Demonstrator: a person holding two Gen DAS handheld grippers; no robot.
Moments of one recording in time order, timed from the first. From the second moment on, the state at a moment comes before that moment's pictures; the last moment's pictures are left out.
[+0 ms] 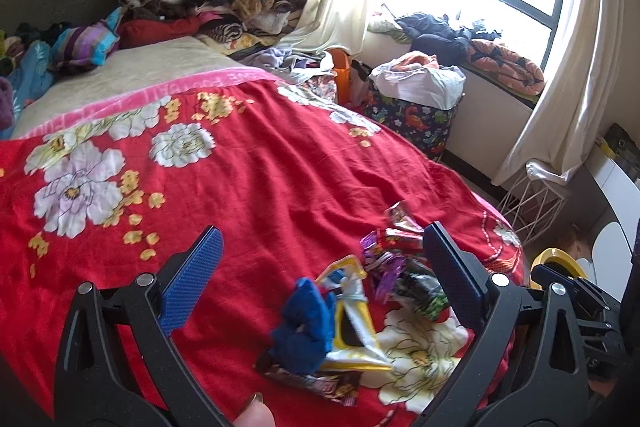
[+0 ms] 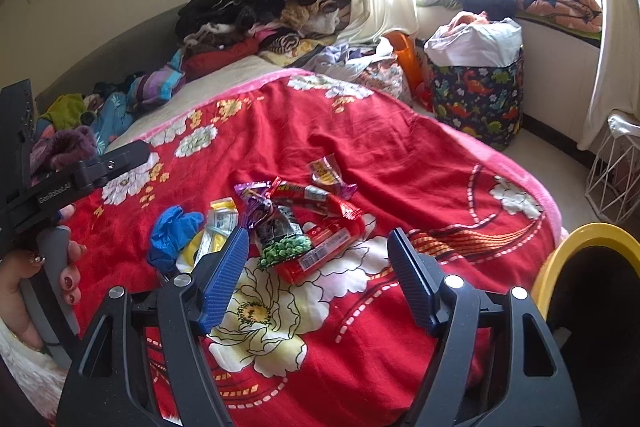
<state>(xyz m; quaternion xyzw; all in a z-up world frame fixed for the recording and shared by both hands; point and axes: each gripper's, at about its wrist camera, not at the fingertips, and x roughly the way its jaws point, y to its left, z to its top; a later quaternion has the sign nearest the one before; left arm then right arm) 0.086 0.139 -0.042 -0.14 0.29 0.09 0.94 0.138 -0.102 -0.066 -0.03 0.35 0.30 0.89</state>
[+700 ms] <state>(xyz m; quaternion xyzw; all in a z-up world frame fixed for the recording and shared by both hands) 0.077 0.149 -0.094 -0.16 0.36 0.05 0.92 0.170 -0.054 -0.110 -0.05 0.40 0.31 0.86</state>
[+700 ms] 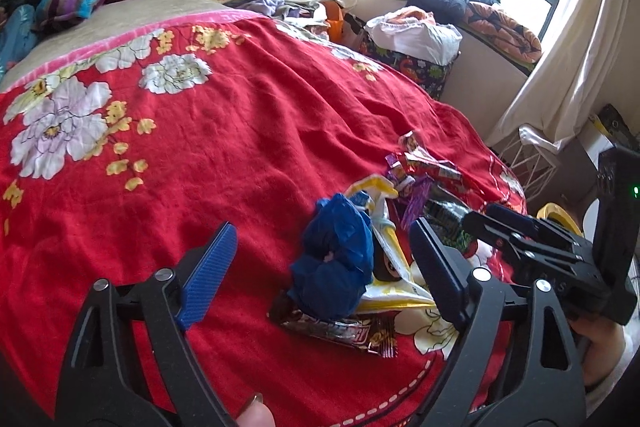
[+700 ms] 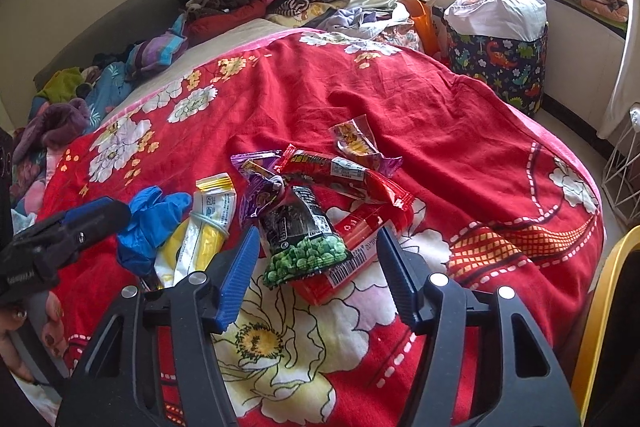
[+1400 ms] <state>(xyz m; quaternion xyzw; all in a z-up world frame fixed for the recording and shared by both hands) 0.083 0.133 -0.096 -0.15 0.37 0.02 0.92 0.158 -0.061 -0.112 -0.03 0.41 0.34 0.84</state>
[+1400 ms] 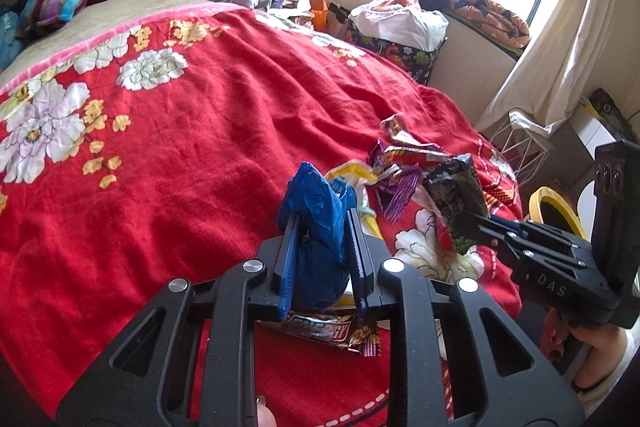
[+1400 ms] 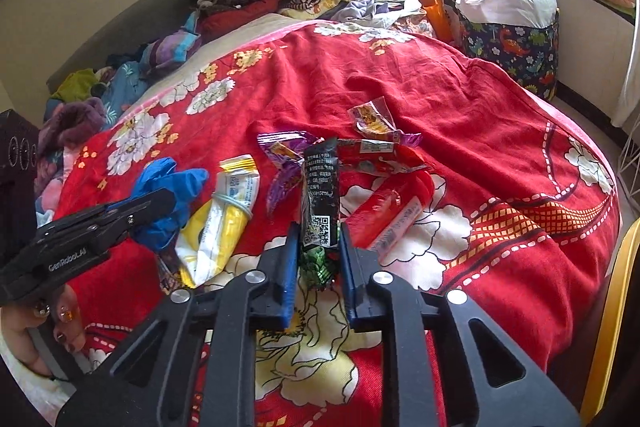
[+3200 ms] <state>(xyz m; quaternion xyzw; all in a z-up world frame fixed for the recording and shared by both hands) 0.088 0.043 -0.017 -0.10 0.30 -0.08 0.94 0.124 -0.166 -0.039 0.05 0.34 0.29 0.89</state>
